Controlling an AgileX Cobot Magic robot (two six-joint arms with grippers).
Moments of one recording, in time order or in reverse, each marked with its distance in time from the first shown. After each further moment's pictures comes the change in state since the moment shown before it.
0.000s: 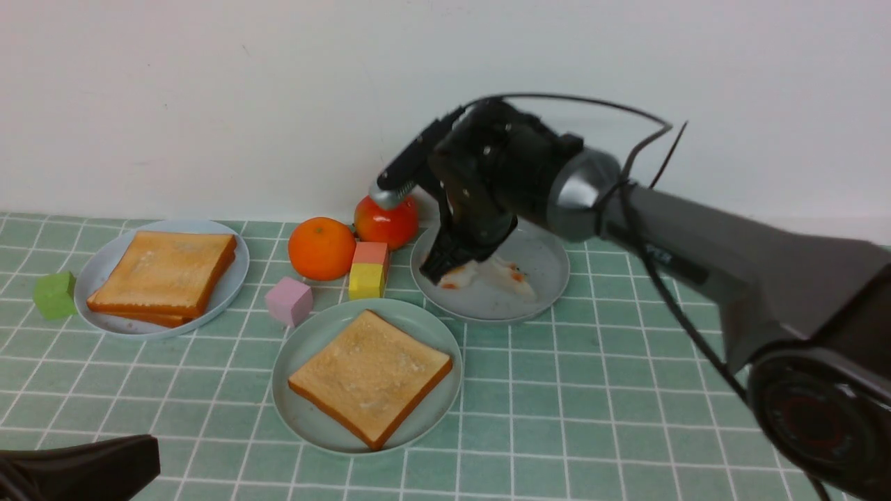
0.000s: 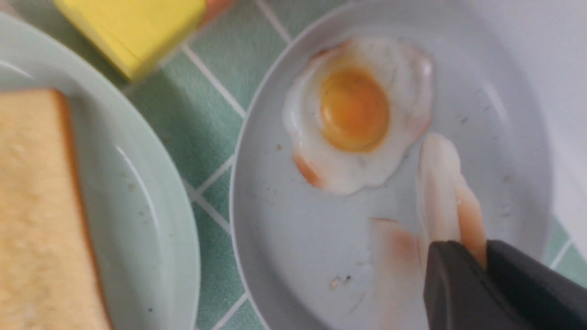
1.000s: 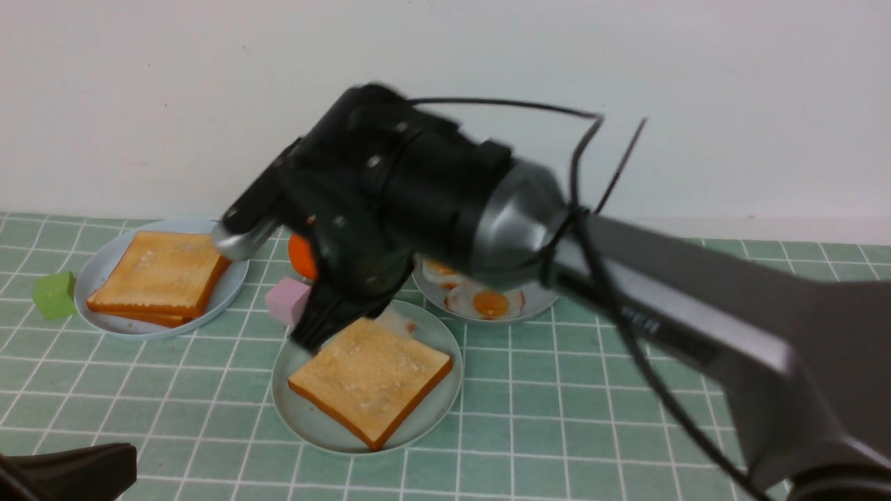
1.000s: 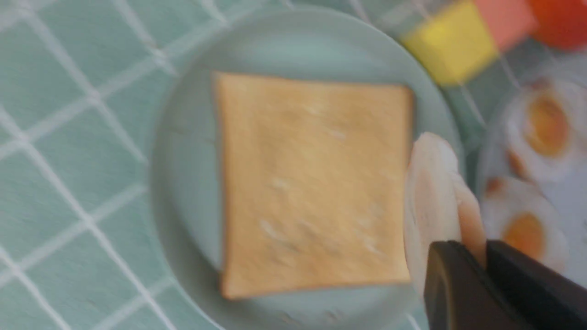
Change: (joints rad) right arm 0.274 -0.096 0.000 0.091 0.162 0.015; left arm 0.000 0.000 0.000 0.096 0.068 -0.001
